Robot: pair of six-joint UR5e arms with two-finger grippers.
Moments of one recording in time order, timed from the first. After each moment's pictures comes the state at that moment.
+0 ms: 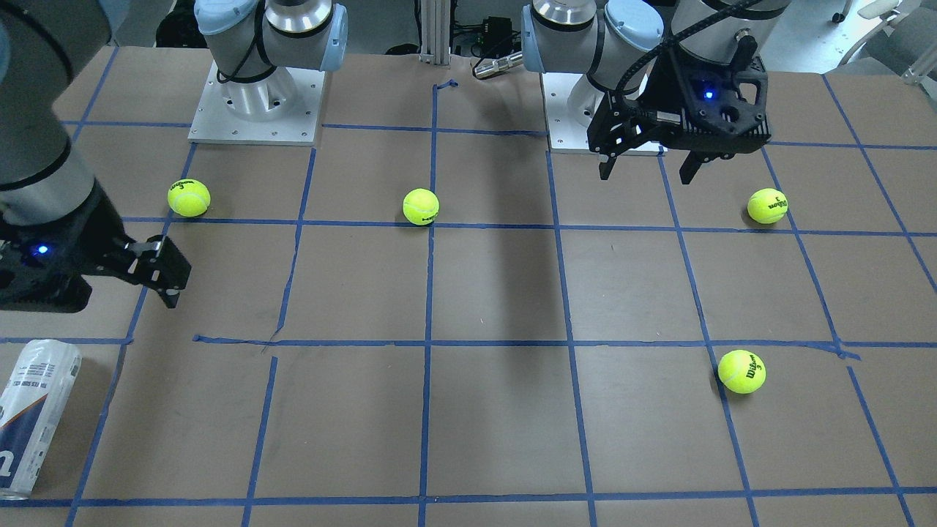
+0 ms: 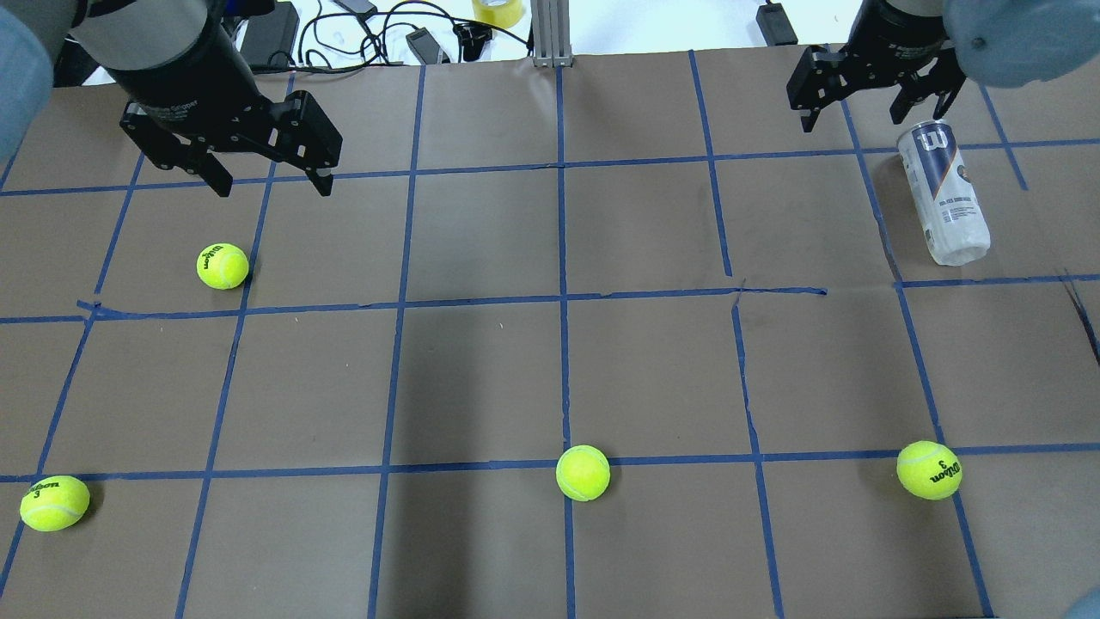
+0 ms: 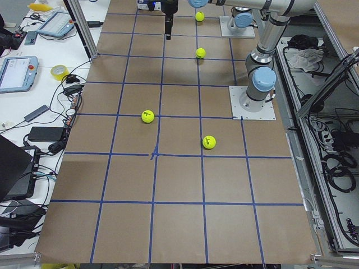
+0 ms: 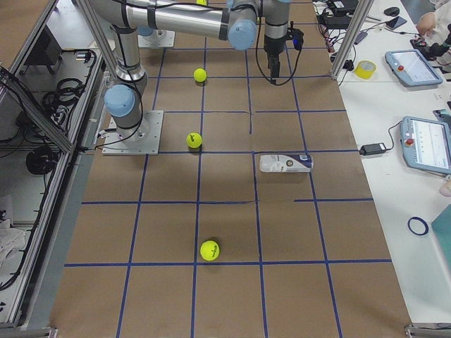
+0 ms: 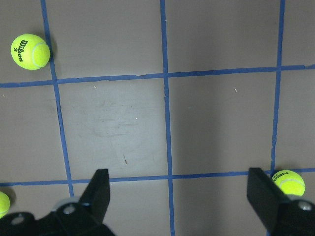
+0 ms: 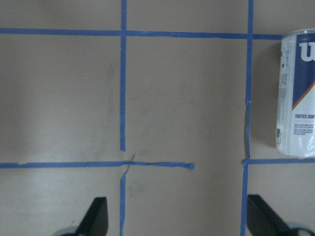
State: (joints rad) left arm -1.58 -1.57 -1.49 -1.63 1.58 0.03; right arm 1.42 -1.32 1.46 -1.82 -1.63 -0.14
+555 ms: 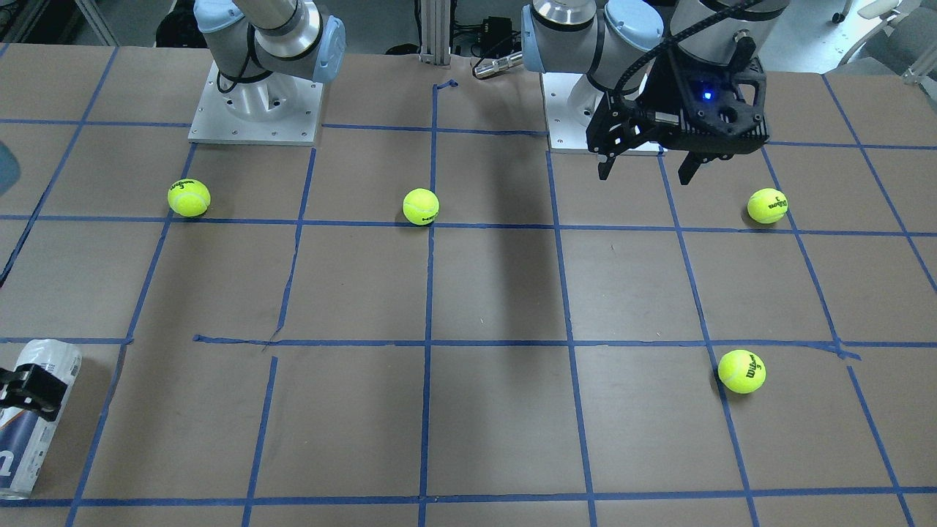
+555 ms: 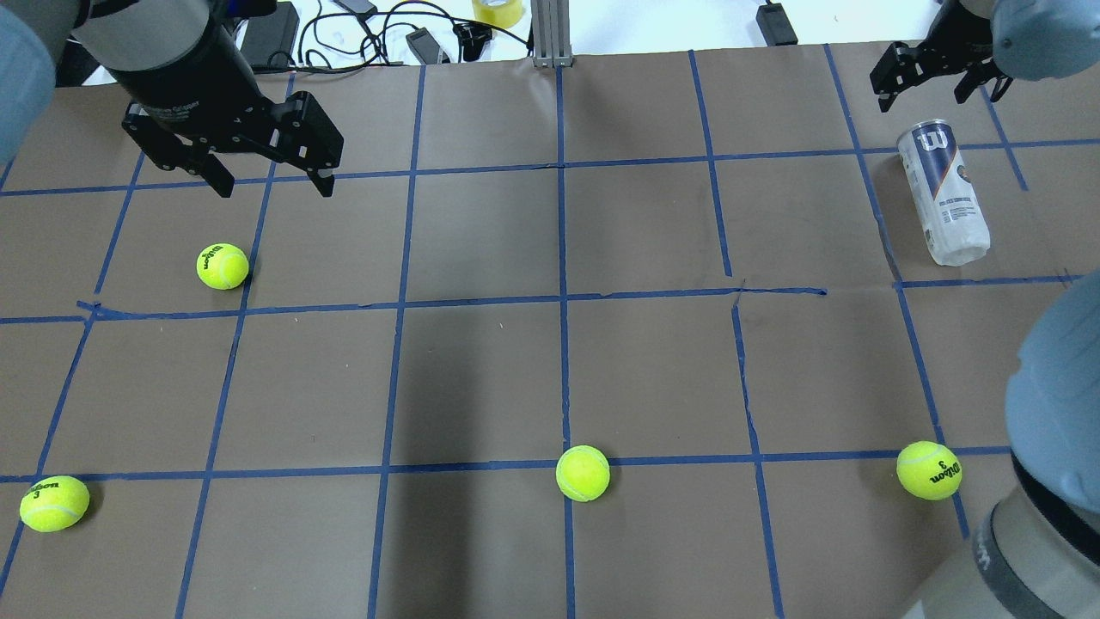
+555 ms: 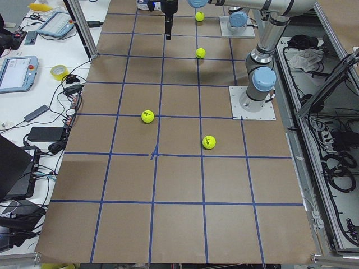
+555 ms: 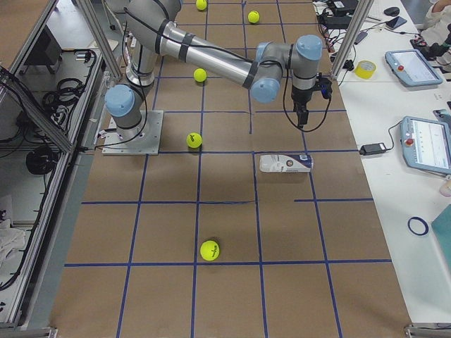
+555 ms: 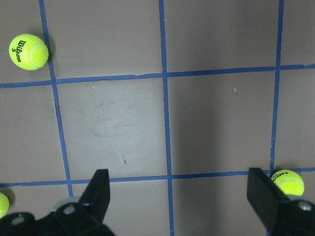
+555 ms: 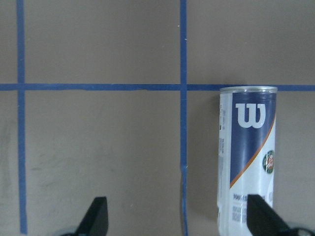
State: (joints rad) left arm -1.58 -1.57 -1.49 -1.63 1.58 0.03; right arm 1.26 -1.05 1.32 -2.00 -1.62 -0.34
